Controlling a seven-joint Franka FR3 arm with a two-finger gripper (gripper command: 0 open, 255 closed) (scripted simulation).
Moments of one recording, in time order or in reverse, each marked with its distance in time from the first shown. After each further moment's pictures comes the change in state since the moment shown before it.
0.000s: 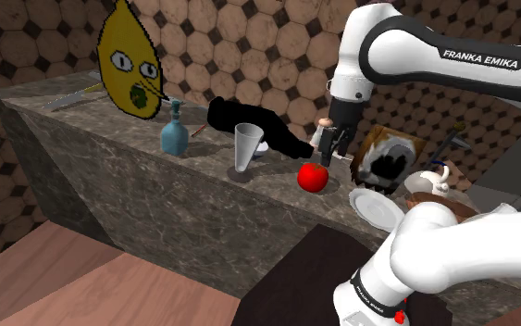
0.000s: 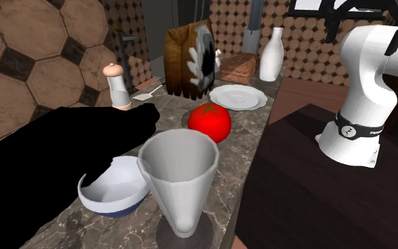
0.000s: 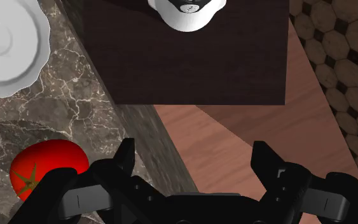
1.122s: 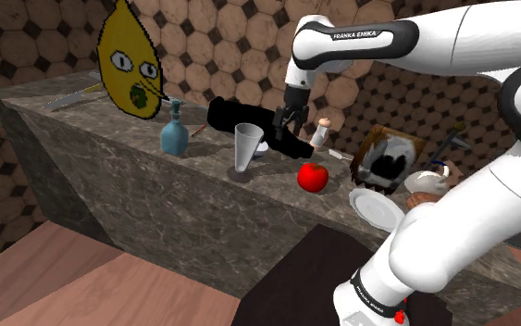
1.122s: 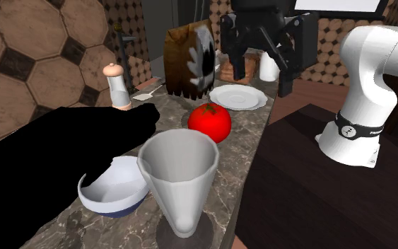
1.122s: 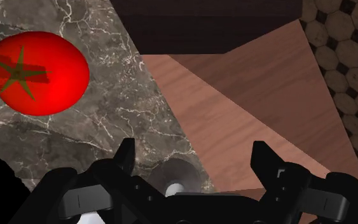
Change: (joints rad) arm -0.021 0.574 -0.125 0.354 0.056 0.253 -0.130
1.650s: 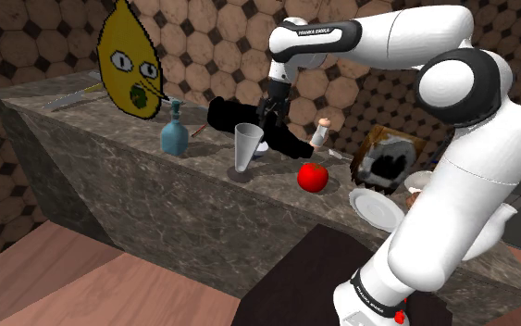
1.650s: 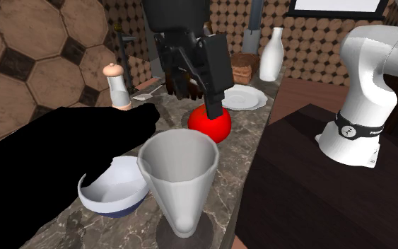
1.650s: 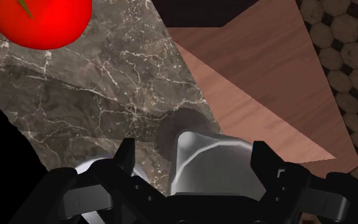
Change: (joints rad) arm -0.030 0.322 -0.039 0.327 0.092 -0.002 -0.083
